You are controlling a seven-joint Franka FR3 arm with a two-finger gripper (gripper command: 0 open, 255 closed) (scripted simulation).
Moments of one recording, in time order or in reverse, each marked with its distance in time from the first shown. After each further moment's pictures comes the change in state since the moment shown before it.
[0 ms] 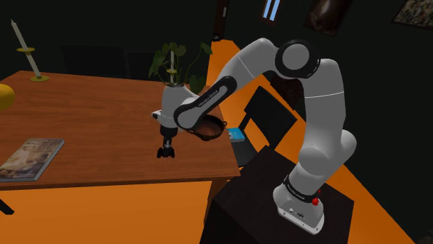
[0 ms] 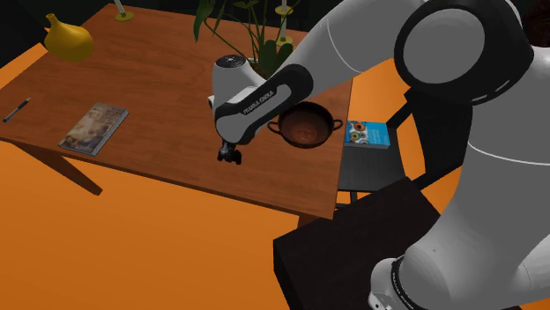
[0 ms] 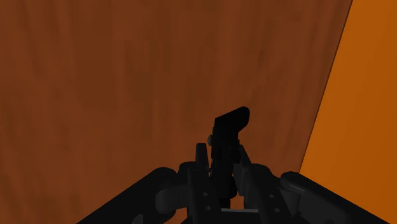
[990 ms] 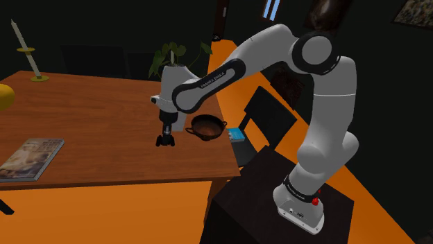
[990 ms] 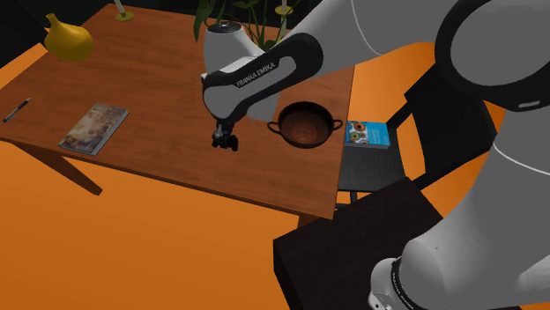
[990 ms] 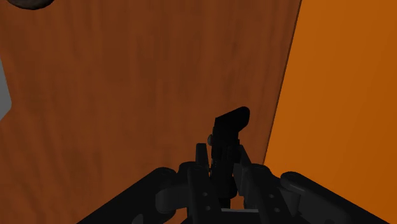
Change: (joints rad) arm -0.082 -0.141 0.106 0.012 0.108 -0.142 -0.048
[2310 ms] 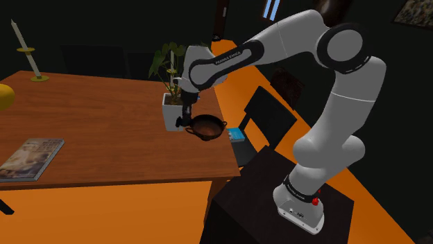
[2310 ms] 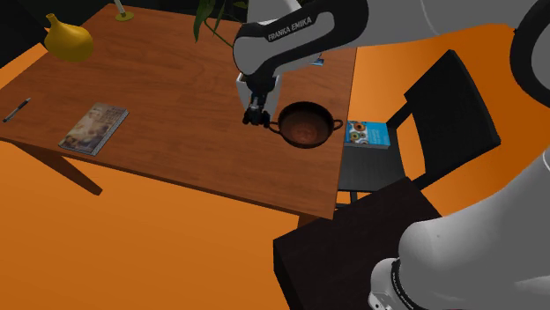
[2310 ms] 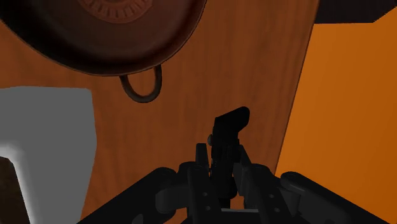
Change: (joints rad) arm -0.267 -0.228 0.081 -0.091 0.205 -0.114 -0.284
